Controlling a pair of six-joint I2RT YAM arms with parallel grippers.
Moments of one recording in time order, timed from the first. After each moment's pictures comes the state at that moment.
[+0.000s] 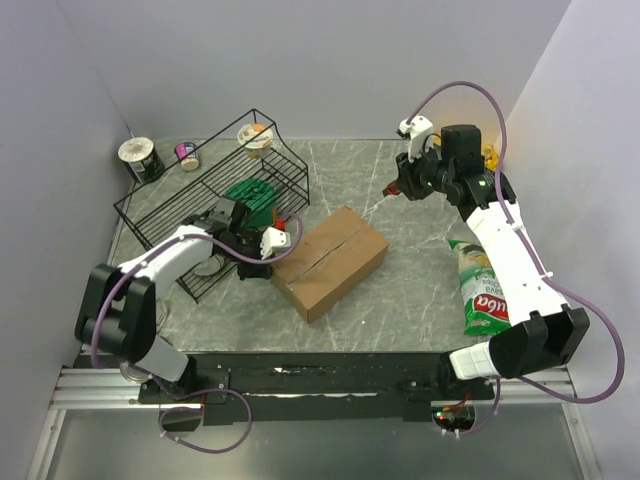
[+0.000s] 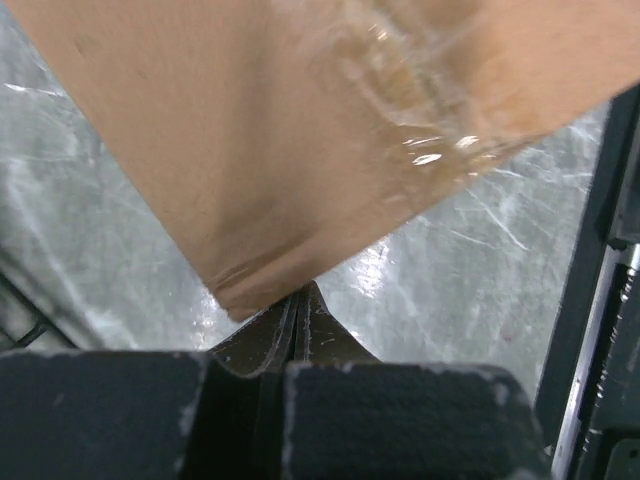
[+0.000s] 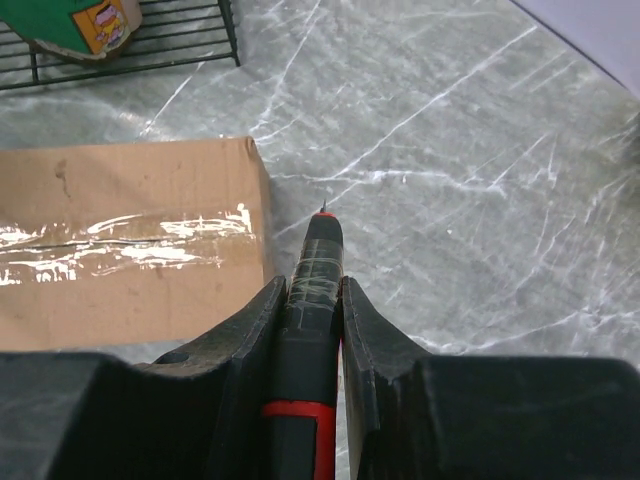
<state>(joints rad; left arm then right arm) -0.36 1.48 0.98 -0.69 0.67 0.90 0.21 1.38 1.50 -0.71 -0.30 -0.31</state>
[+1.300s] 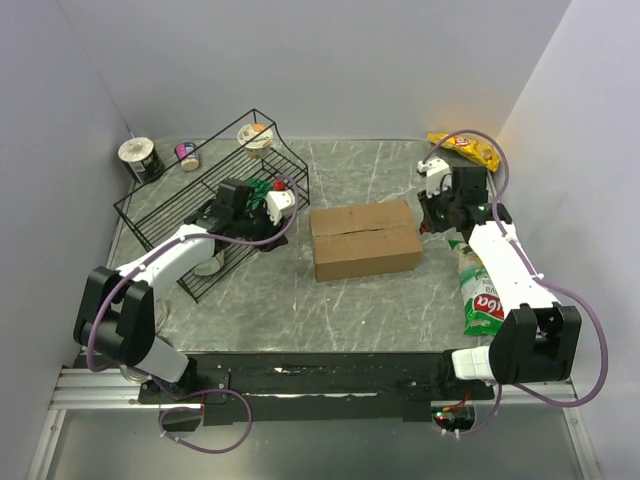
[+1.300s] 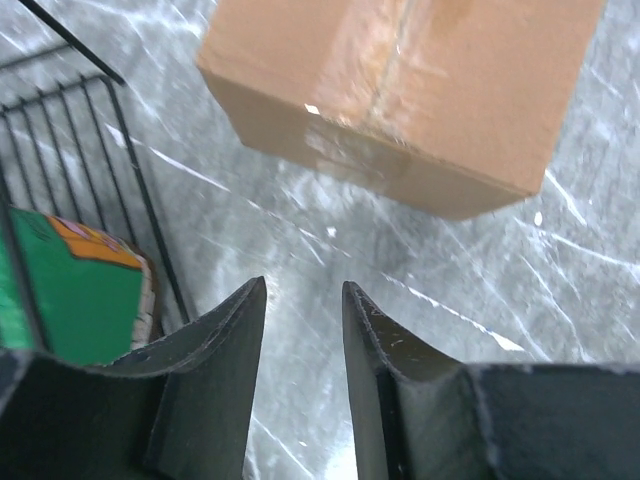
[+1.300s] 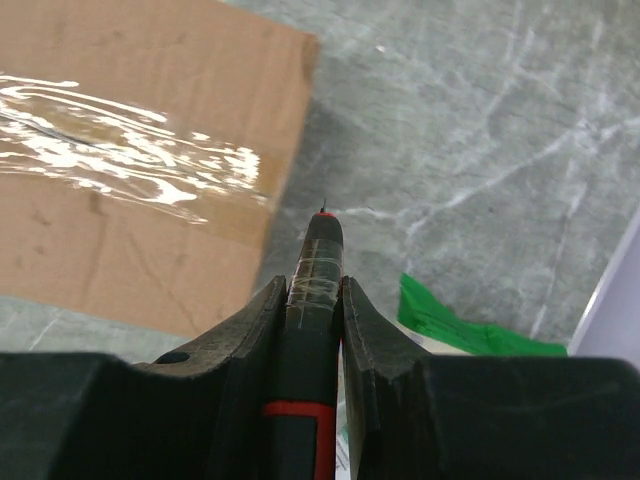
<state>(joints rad) -0.39 1.50 1.03 -0.24 0.54 0.45 0.03 1.33 1.12 -0.58 -0.16 -0.38</state>
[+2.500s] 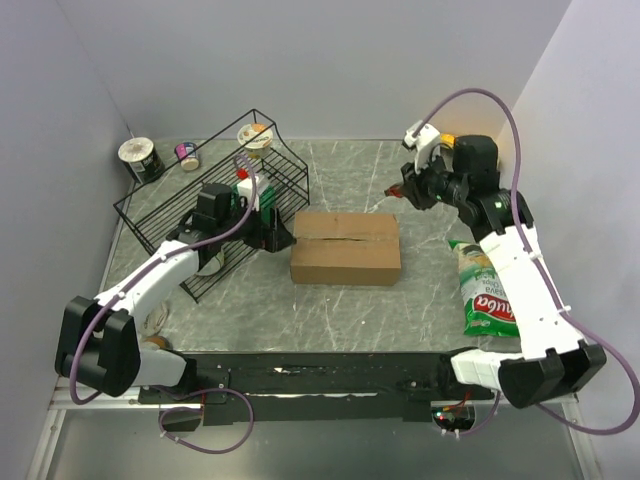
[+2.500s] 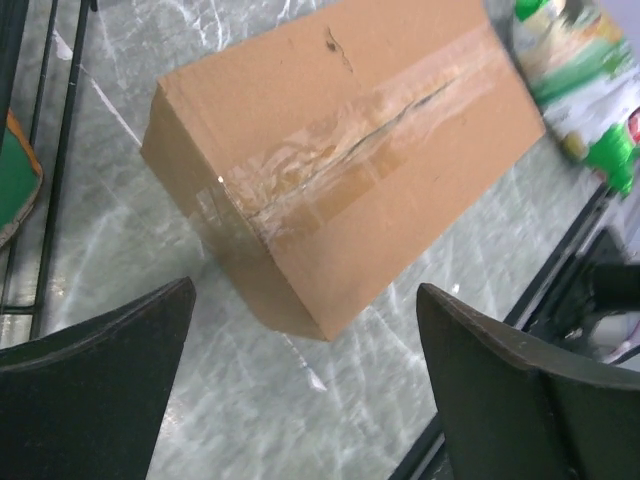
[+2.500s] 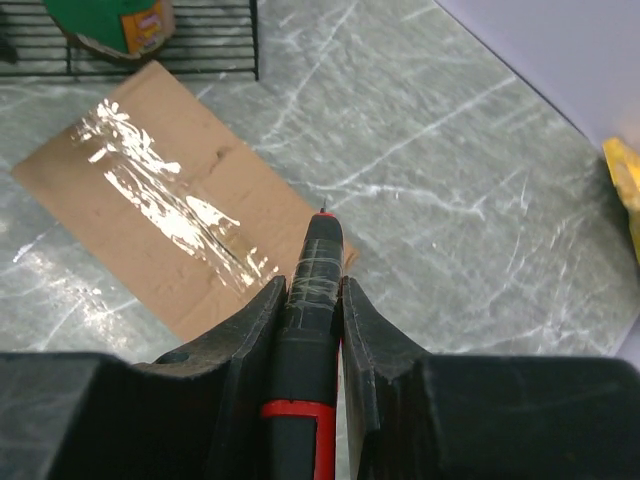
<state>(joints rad) -0.36 1.33 0.91 -0.14 0.55 -0.22 0.22 1.22 1.43 -0.72 -0.32 -0.39</state>
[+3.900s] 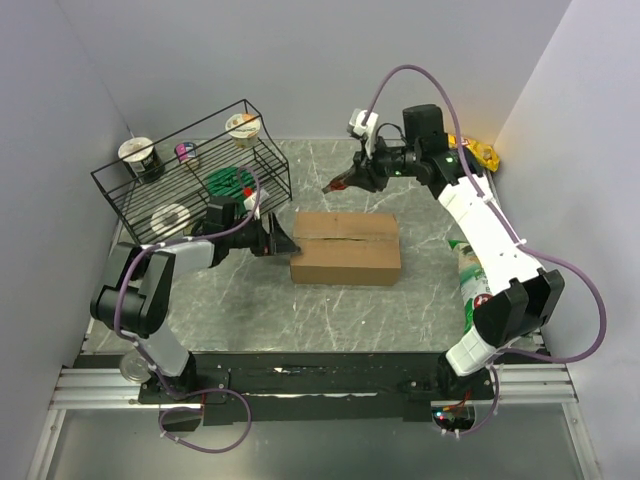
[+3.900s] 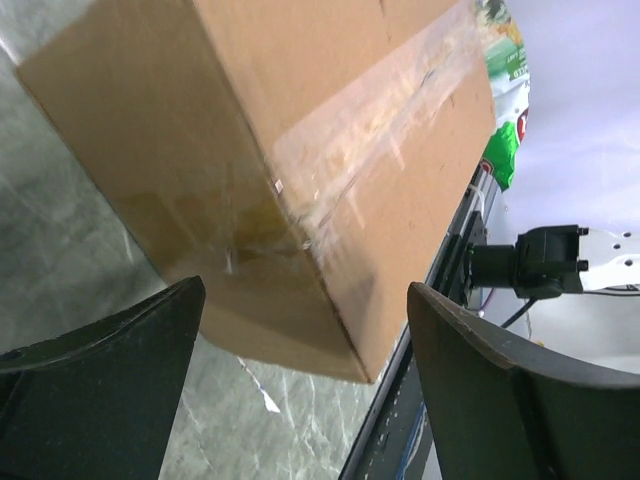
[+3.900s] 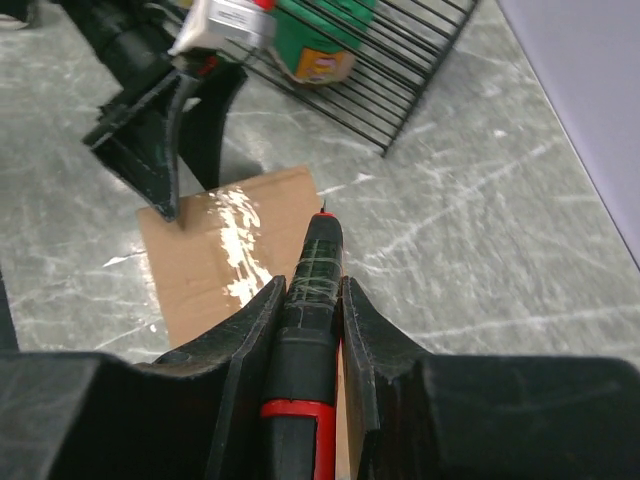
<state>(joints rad) -0.27 1.67 0.81 0.27 0.89 -0.52 0.35 1.59 1.74 -0.74 -0.68 -0.54</state>
